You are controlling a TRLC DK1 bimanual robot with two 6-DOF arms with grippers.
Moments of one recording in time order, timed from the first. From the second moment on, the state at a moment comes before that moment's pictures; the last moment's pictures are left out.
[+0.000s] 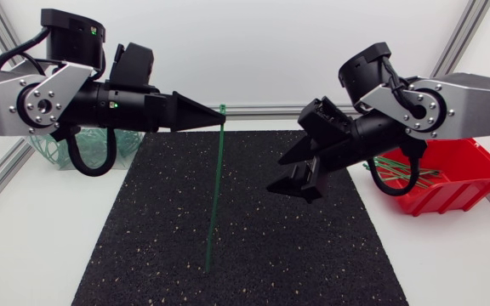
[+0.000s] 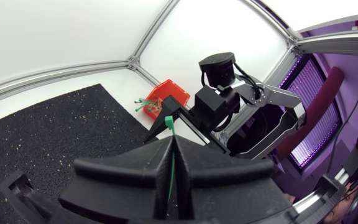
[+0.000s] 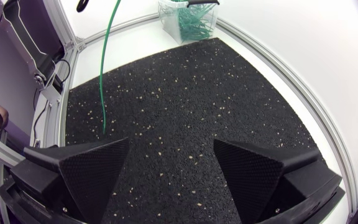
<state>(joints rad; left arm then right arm) -0.31 1.50 1.08 -0.13 1.03 -0.16 0.39 1.49 1.04 -0.53 -0.55 -0.55</state>
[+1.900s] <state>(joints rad) -0.15 1.66 1.22 -0.43 1.32 -0.10 0.88 1.49 0.48 0.85 -0.26 -2.13</state>
